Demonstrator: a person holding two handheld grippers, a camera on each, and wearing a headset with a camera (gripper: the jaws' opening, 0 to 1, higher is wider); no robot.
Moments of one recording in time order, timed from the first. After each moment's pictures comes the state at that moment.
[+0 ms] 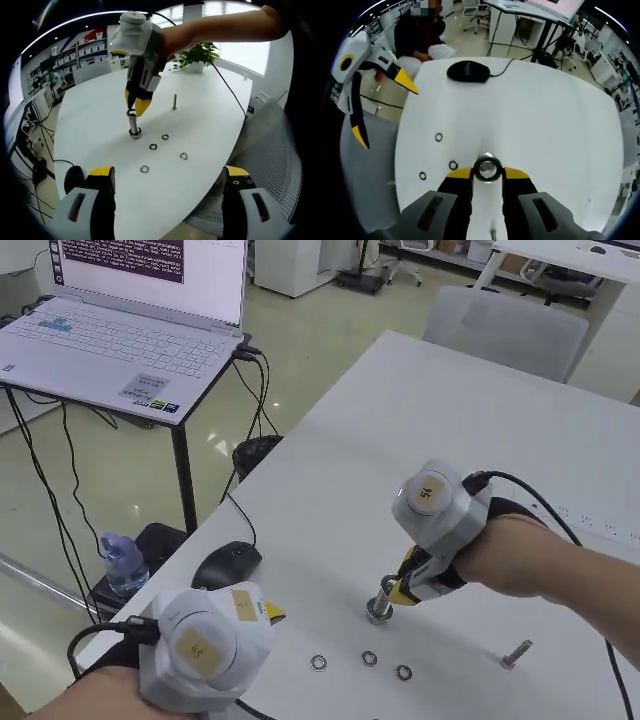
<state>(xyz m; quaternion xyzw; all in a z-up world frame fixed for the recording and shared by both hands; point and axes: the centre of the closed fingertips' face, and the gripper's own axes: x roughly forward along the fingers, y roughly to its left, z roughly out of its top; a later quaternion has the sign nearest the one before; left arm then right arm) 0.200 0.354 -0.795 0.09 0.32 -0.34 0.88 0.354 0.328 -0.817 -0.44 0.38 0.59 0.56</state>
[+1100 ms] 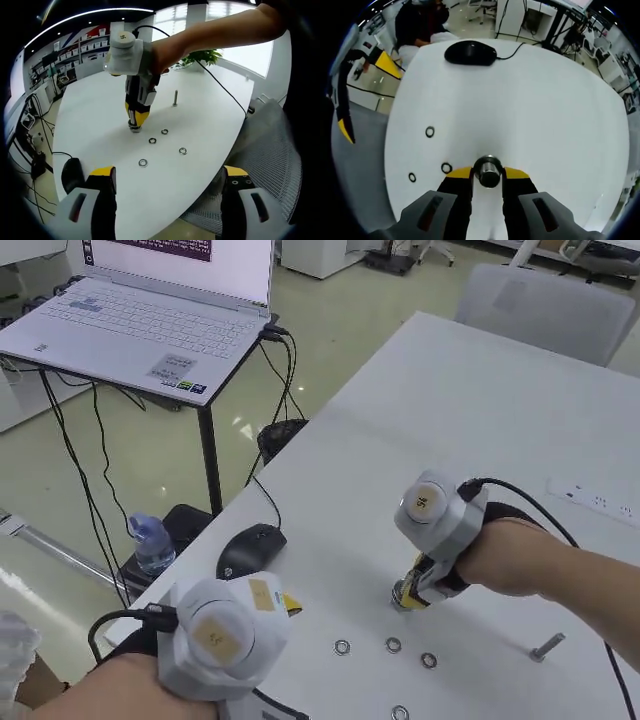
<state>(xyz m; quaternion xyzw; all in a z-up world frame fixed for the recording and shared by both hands) 0.194 0.358 -0.802 0.08 0.33 -0.34 0.88 0.353 0.332 -0.862 -0.47 0.40 0.59 0.52</state>
